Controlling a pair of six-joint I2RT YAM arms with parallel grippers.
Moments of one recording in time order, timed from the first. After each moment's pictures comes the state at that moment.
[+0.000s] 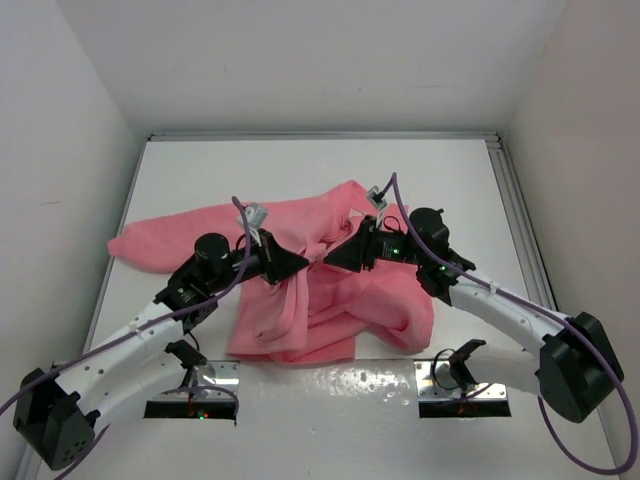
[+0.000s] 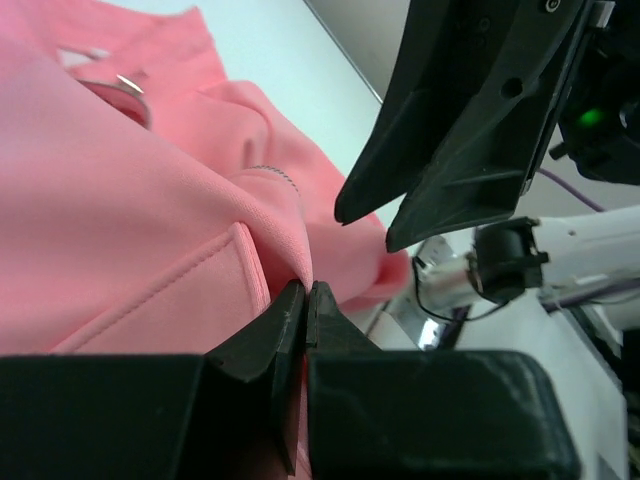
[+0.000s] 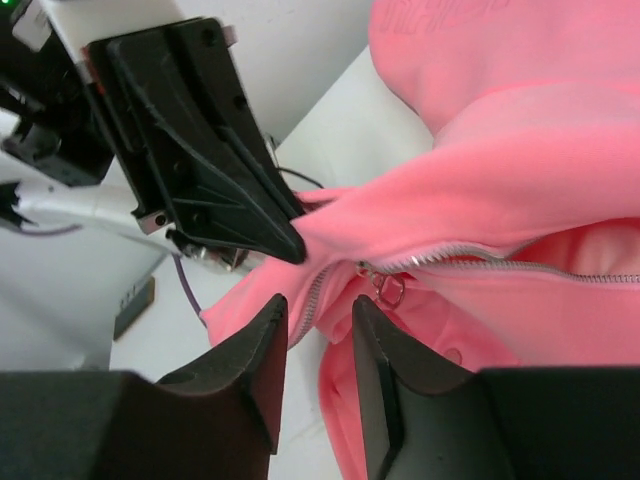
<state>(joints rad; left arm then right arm) -0.61 0.79 0.52 0.10 0.37 -0.58 0.58 1.15 0.58 0.45 -0.69 0.66</state>
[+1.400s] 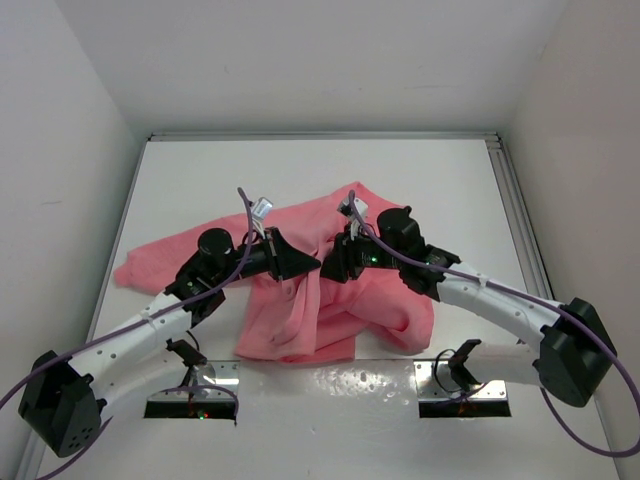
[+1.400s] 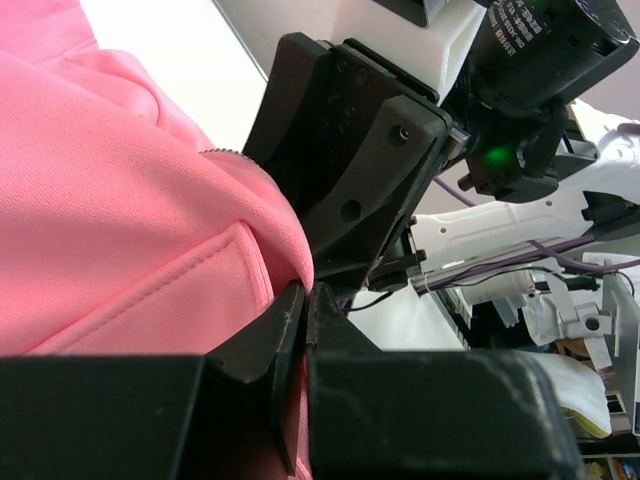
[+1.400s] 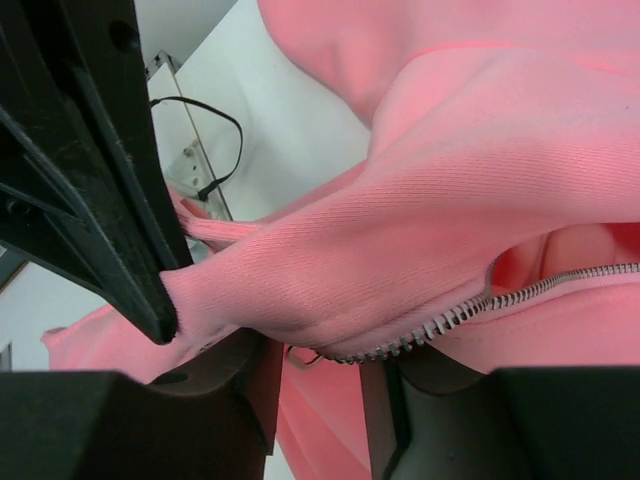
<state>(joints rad) -0.61 0.90 0.52 0.31 0.57 -0.86 0.73 1.22 0.72 0.10 -0.50 0.37</state>
